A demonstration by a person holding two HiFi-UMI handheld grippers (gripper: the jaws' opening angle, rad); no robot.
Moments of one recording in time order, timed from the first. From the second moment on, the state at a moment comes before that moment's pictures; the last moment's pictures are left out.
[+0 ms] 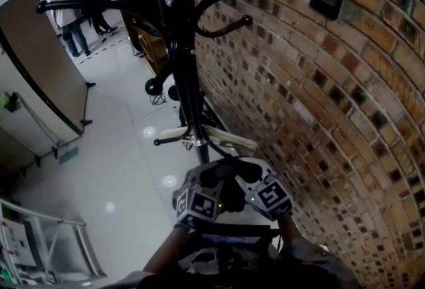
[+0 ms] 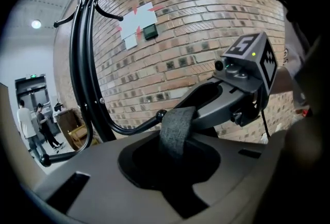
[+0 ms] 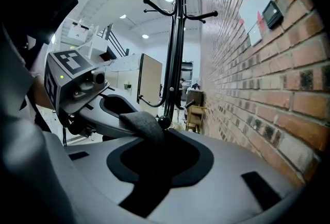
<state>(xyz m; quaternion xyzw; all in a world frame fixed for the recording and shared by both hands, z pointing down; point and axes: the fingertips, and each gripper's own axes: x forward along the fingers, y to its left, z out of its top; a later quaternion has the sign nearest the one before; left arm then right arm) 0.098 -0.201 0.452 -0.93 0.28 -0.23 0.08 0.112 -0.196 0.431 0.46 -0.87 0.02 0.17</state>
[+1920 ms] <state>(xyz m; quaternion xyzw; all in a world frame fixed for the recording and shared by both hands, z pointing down) 0.099 -0.251 0.458 -0.88 0.40 -0.26 -0.04 0.105 -0.255 0.445 0.09 -0.94 -0.07 0.31</state>
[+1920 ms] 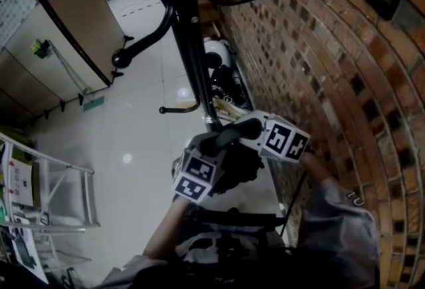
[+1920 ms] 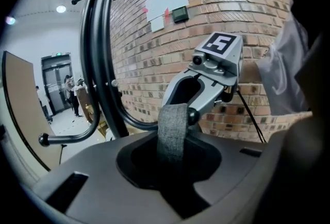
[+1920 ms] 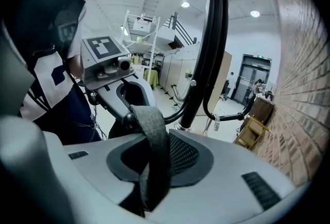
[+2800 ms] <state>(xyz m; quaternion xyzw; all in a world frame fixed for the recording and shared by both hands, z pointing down) 0.079 -0.283 0.478 -0.87 0.42 -0.26 -0.03 0.095 -0.281 0.475 0.20 -0.95 0.03 0.23</state>
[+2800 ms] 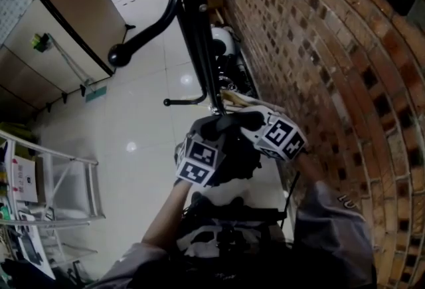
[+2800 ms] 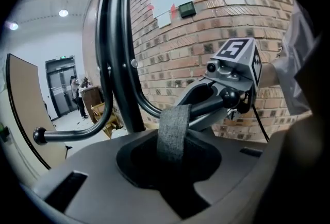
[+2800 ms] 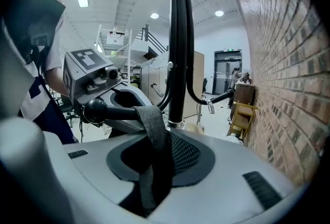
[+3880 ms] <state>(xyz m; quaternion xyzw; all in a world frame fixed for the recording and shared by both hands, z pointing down) 0.019 -0.214 0.466 -0.86 0.48 -0.16 -0.07 0.124 -0.193 0.470 0.38 -0.91 0.16 0.04</state>
